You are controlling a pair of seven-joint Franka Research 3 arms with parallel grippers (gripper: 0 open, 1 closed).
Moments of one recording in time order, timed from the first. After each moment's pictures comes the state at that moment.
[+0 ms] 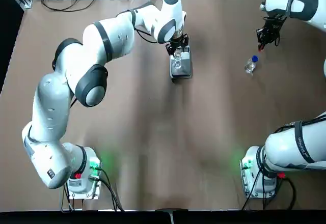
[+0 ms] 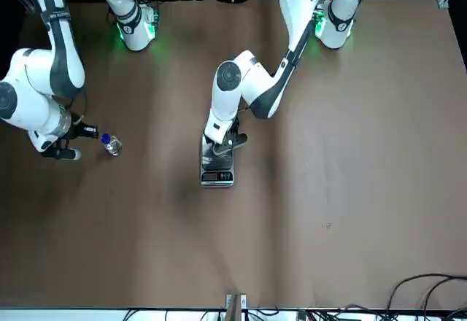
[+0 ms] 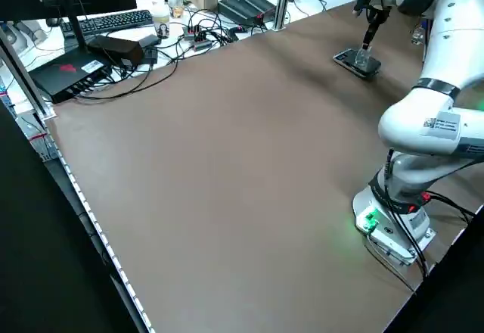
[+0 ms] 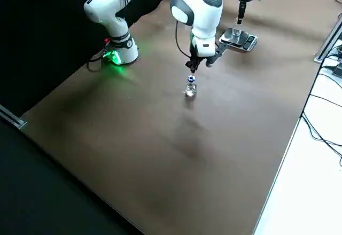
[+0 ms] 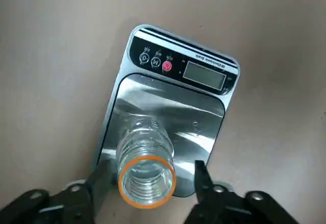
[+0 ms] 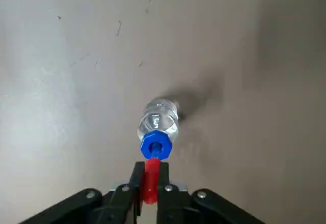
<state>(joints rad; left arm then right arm) -0.80 0.74 -0.07 -1.36 -0.04 2.25 -1.17 -0.07 0.12 -0.03 -2.12 0.02 2.05 -0.03</state>
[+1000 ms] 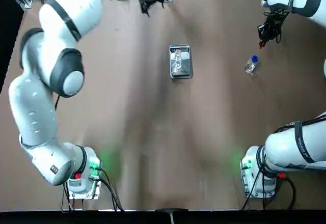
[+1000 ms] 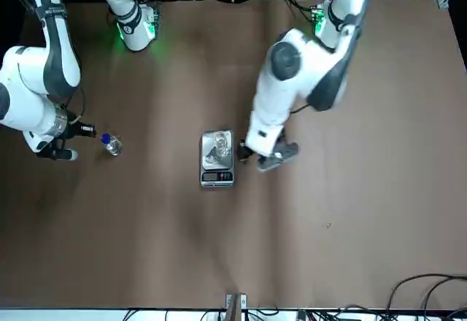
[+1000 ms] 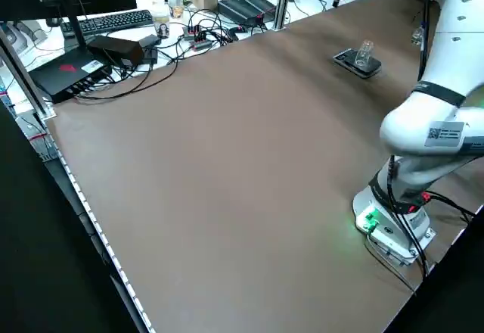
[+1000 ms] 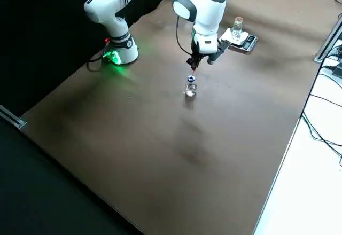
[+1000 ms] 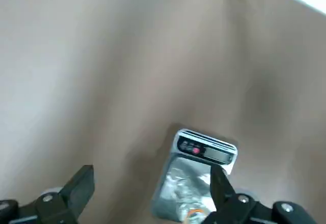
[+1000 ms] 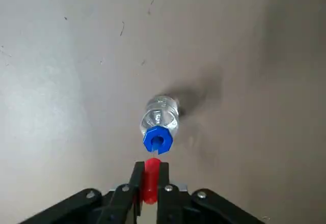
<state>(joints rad) -0.63 0.51 0.00 -1.32 -0.02 2.01 -0.99 -0.07 0.12 -0.03 -2.07 0.02 1.98 -0.03</state>
